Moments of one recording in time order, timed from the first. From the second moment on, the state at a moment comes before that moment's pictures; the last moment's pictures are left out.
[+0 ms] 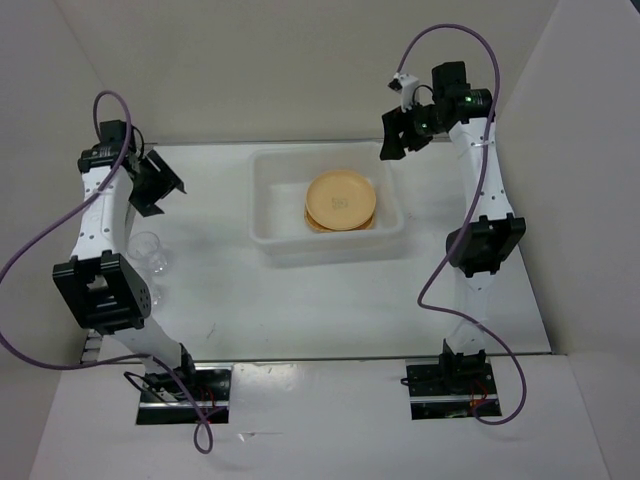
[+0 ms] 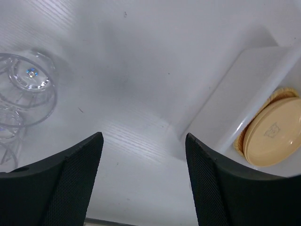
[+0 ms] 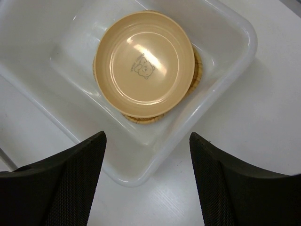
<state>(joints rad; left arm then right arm) 0.23 1.68 1.69 -1.05 0.10 -0.57 0.10 2.14 2.54 -1.29 -0.54 -0.39</state>
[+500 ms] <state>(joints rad) 0.29 1.66 1.46 -0.94 0.09 -0.50 0.11 2.14 2.43 -1.29 -0.57 -0.40</state>
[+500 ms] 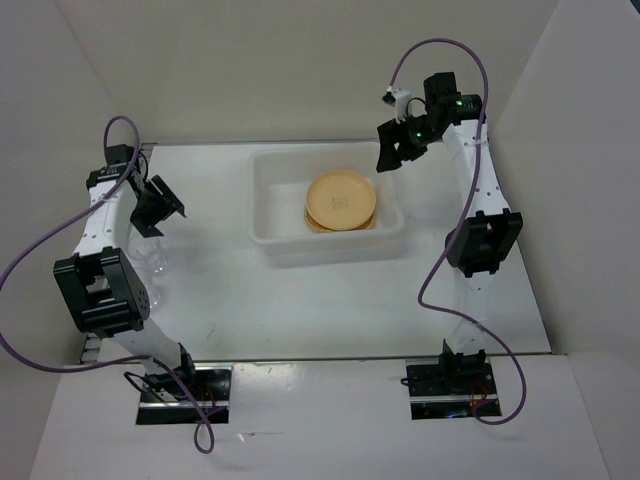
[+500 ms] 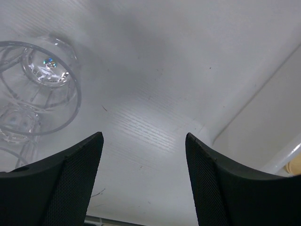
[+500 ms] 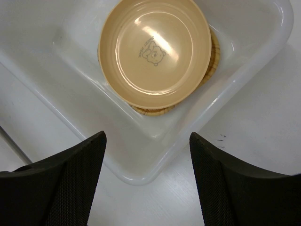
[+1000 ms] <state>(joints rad) 0.31 1.68 1.41 -0.92 -0.06 -0.48 0.11 2.14 2.42 -1.29 -0.56 -0.41</state>
